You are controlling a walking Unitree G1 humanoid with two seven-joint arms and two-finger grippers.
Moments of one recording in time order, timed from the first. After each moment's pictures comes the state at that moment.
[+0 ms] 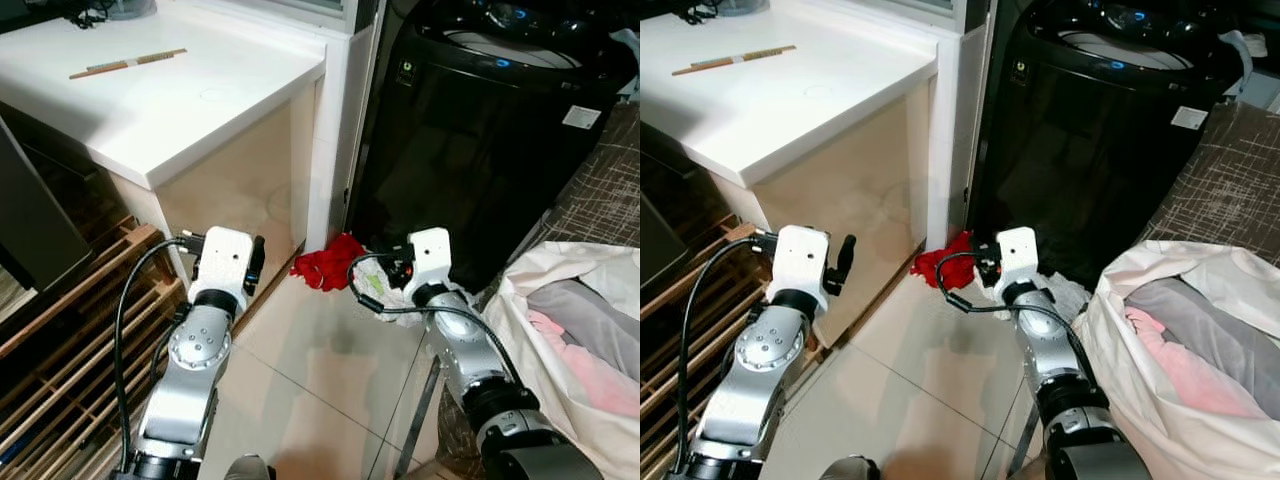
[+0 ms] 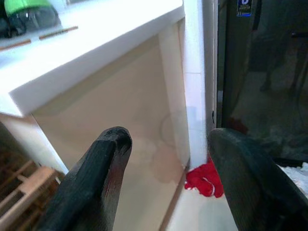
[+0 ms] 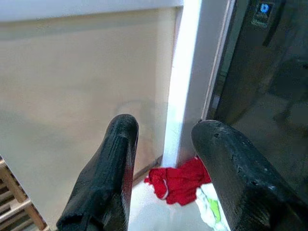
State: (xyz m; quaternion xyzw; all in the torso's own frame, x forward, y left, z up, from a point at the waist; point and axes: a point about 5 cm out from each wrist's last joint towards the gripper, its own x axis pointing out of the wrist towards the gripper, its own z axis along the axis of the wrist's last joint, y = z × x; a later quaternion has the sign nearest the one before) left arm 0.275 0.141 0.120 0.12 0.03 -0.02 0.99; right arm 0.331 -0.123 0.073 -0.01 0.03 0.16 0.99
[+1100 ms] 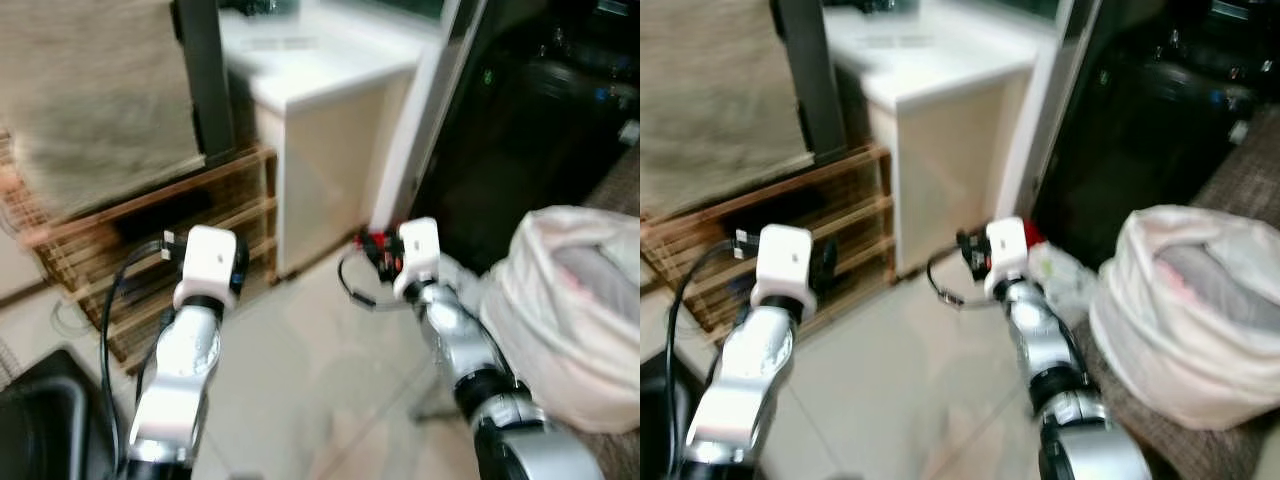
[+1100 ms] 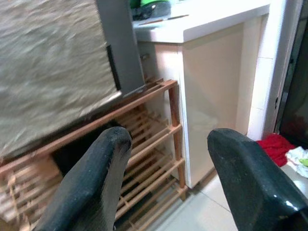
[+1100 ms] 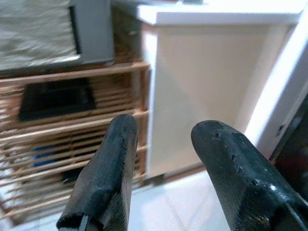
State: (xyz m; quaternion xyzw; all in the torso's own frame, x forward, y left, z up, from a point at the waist) left arm 0.274 0.152 0.119 0.11 0.02 0.01 0.99; right arm 0.333 -0.113 0.070 0.00 0.04 0.18 0.98
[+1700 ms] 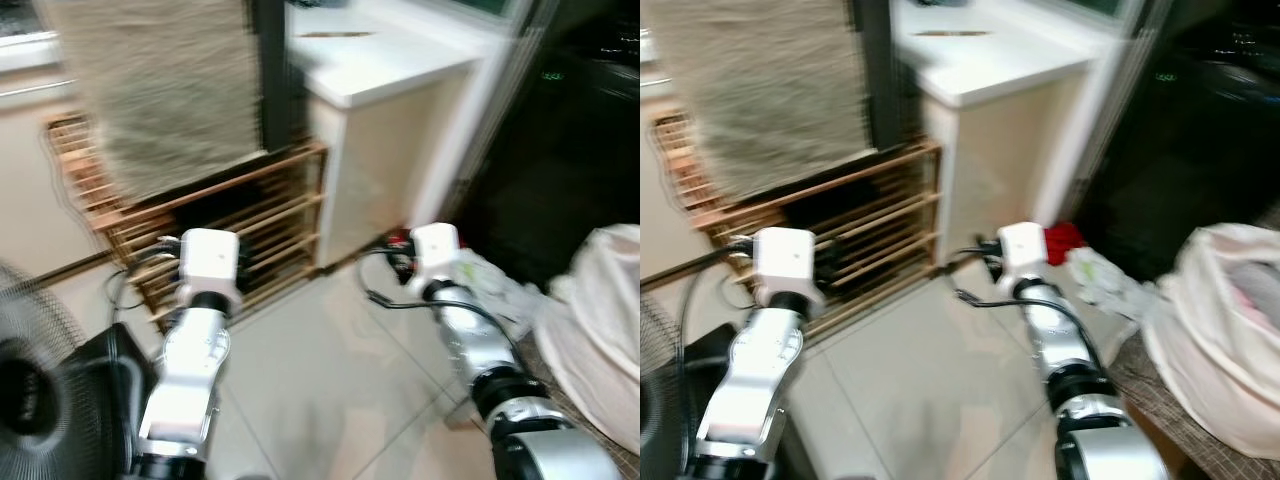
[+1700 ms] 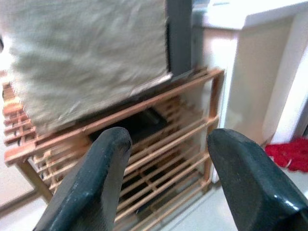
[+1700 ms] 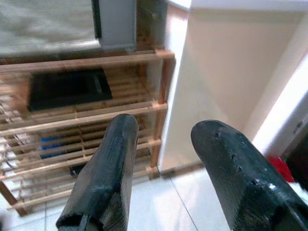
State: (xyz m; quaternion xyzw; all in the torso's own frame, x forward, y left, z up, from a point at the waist) left arm 0.275 0.147 0.114 0.09 0.03 0.02 1.00; right arm 0.333 -0.137 0.065 -0.02 0.06 0.15 0.99
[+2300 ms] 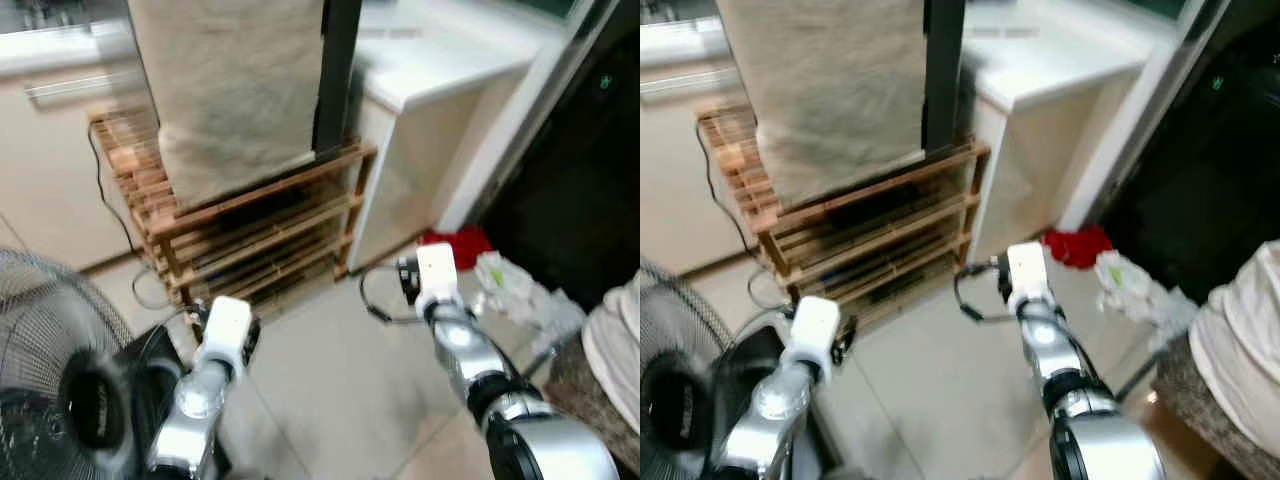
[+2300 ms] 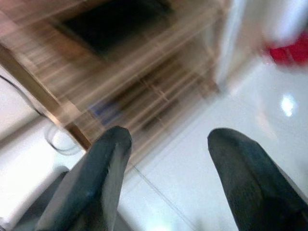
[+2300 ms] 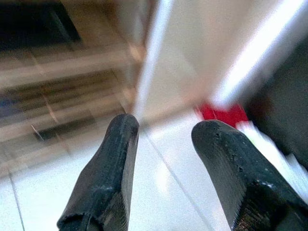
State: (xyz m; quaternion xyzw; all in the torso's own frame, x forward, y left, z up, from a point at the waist) left arm 0.246 0.159 -0.013 0.12 0.23 -0.07 0.96; right arm 0.319 -0.151 0.024 -0.08 0.17 0.02 0.98
